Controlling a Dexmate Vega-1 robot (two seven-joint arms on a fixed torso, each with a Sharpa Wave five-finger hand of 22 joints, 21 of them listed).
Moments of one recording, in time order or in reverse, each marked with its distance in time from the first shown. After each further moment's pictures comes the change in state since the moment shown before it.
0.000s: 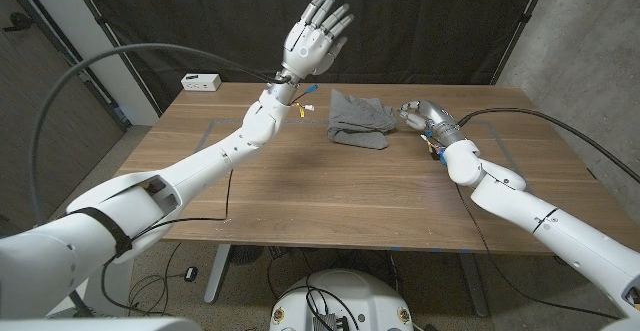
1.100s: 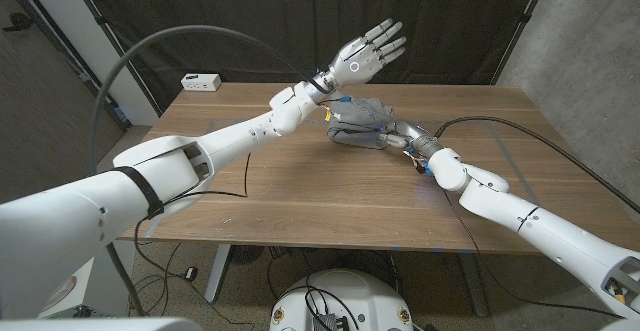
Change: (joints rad) left arm -0.221 -0.173 0.218 0.304 0.304 -0.026 0.059; left_hand 0.087 0.034 0.028 -0.028 0.004 0.062 0.002 0.005 0.004 0.050 -0.018 0.000 0.003 0.023 -0.002 0.000 0.004 0.016 -0.016 0.004 0.003; right arm 0.077 0.023 -0.127 0.098 -0.047 0.037 0.168; right_hand 0.001 -0.017 0.000 0.008 0.000 -0.004 0.004 0.000 0.000 -0.005 0.006 0.000 0.000 0.000 0.000 0.000 -0.003 0.000 0.000 0.000 0.000
